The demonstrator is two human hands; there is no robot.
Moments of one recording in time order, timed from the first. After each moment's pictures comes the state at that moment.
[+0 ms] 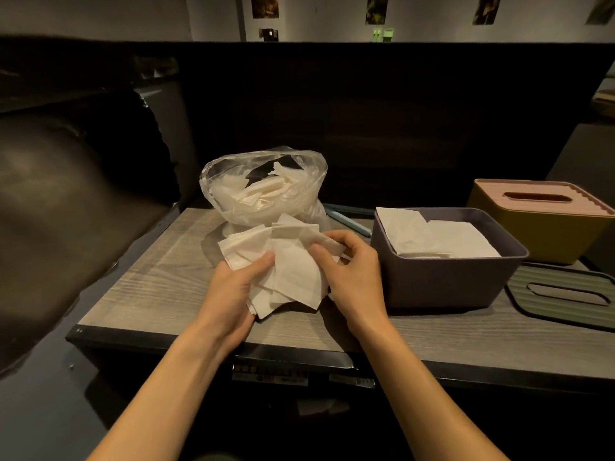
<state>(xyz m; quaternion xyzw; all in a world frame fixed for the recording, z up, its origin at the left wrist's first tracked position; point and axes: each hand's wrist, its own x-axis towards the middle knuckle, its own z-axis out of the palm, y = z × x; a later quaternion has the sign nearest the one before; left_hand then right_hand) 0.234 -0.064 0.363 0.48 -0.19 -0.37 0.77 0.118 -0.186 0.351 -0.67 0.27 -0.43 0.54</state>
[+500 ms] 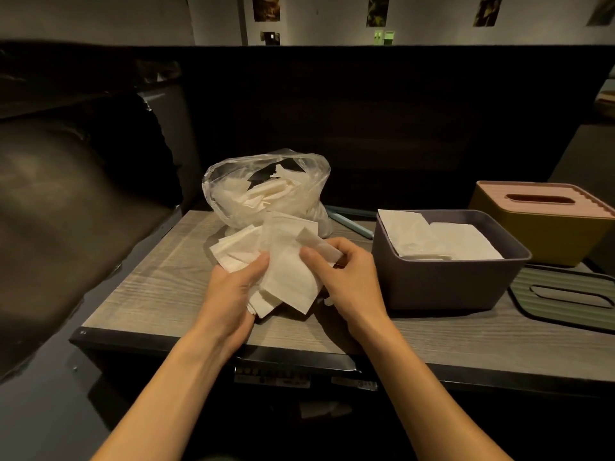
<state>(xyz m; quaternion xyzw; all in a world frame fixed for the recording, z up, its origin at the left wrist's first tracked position) 0.233 -0.061 0.367 0.46 -0.18 -0.36 0.79 0.118 -0.181 0.350 -0.67 0.26 -0.38 0.58</state>
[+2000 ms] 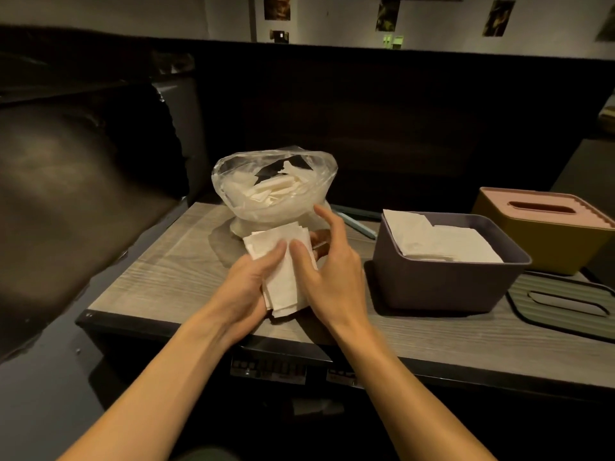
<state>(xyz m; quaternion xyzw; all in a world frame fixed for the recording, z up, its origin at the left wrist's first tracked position) 0.231 -0.063 0.370 0.44 -0.22 -0.46 0.74 0.133 -0.160 0.354 -0.79 0.26 -0.43 0.36</state>
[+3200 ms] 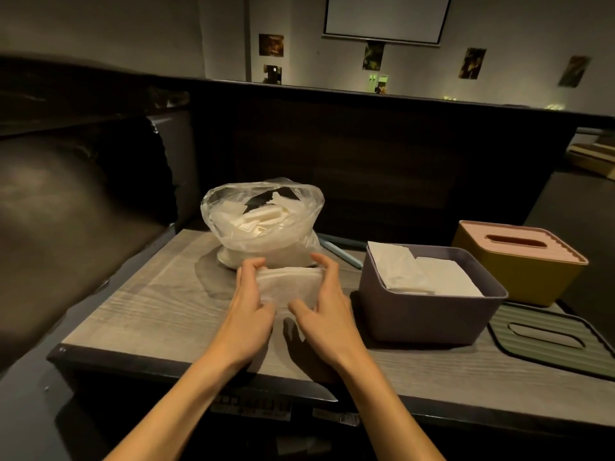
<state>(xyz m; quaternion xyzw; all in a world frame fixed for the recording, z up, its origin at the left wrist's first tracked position) 0.235 -0.079 0.343 0.68 -0.42 -0.15 0.57 0.119 -0.173 0.350 -0.80 0.29 -0.28 0.45</state>
